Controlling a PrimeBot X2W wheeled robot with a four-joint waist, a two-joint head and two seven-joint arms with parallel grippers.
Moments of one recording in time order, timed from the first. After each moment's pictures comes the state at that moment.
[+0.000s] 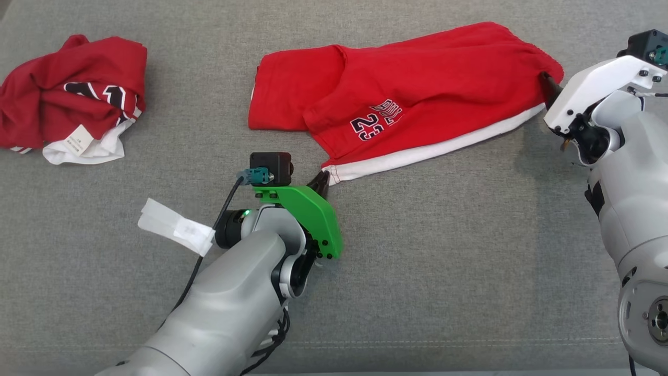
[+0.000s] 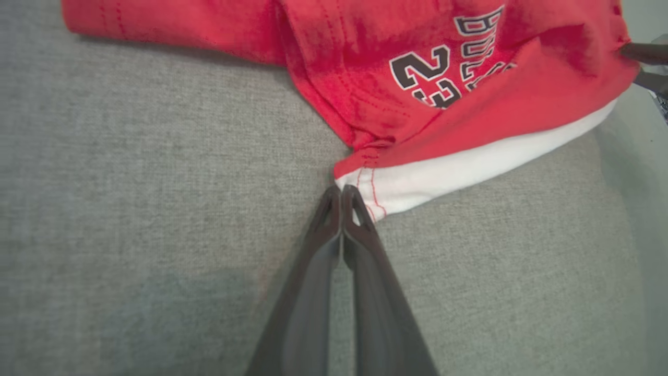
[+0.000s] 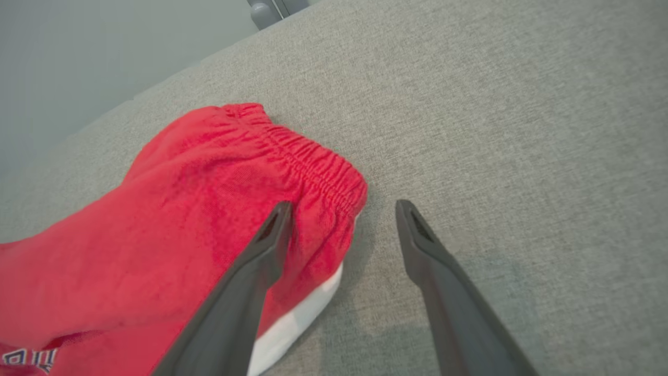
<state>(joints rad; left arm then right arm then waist) -0.80 0.05 -1.04 0.79 -1.17 0.17 -0.08 -1.10 -0.17 -0.31 1.23 0.19 0.13 0.17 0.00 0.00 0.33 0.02</state>
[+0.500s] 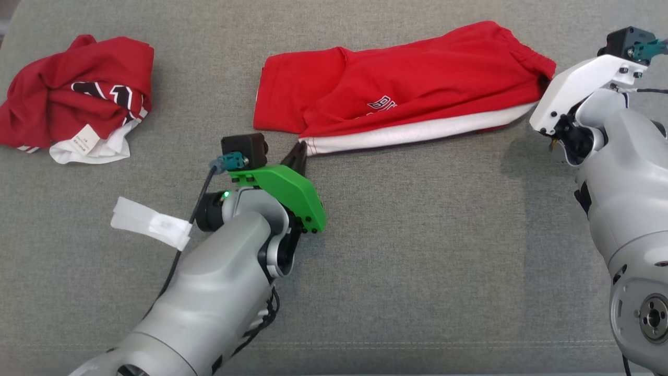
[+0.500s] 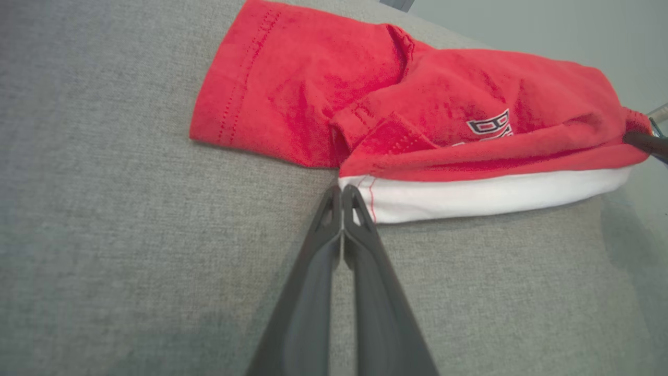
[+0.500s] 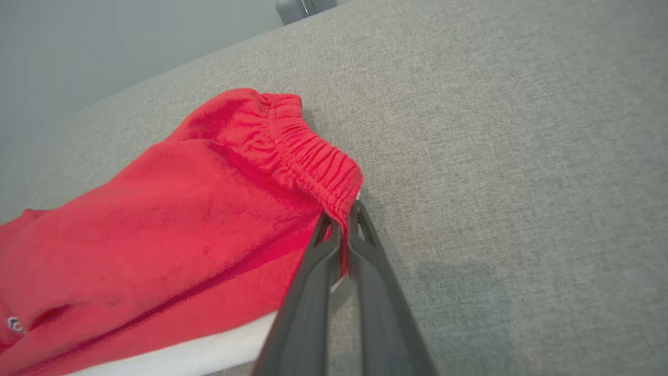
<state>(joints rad) -0.84 0.05 -1.00 0.86 -1.18 0.16 -0.18 -1.11 -0.15 -0.30 1.27 0.11 0.13 0.16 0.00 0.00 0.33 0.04</state>
